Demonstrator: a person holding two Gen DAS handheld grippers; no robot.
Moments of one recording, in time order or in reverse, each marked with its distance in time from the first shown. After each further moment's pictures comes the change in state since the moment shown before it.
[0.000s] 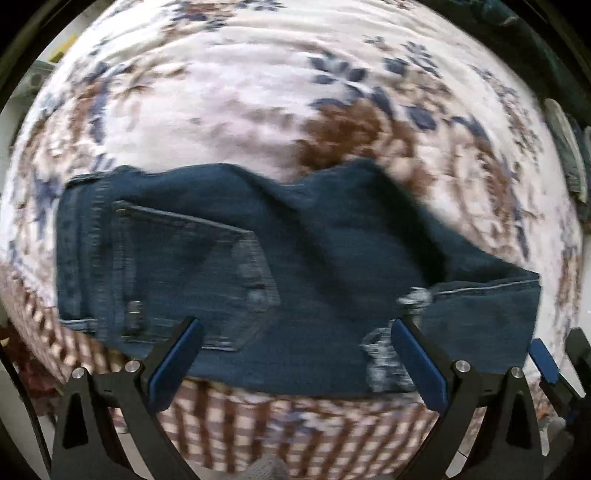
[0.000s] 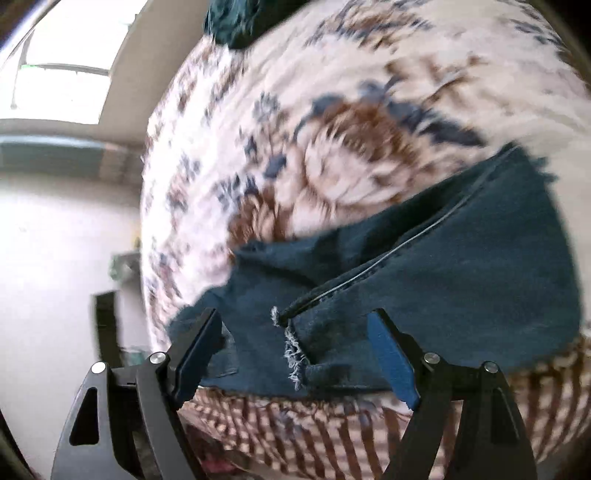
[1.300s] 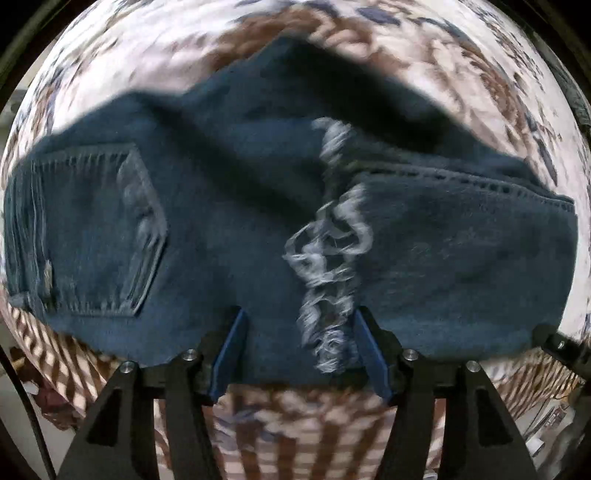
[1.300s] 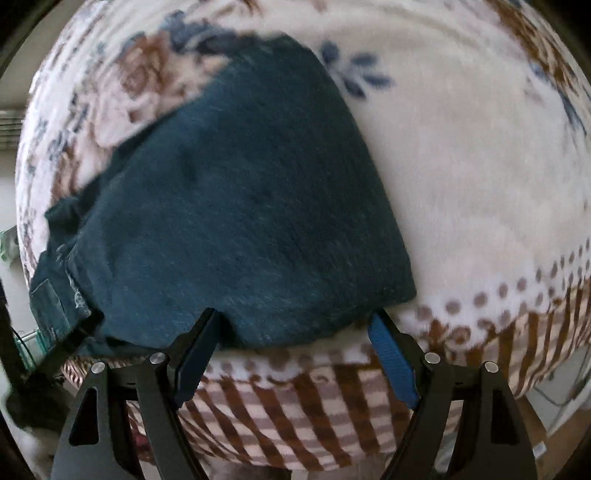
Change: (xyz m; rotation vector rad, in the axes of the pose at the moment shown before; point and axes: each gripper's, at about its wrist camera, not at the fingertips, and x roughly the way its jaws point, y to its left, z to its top) left arm 0.065 -0.076 -0.050 0.088 0.057 0.081; right arm 0.036 -0.123 0.000 0.046 0.290 -0.502
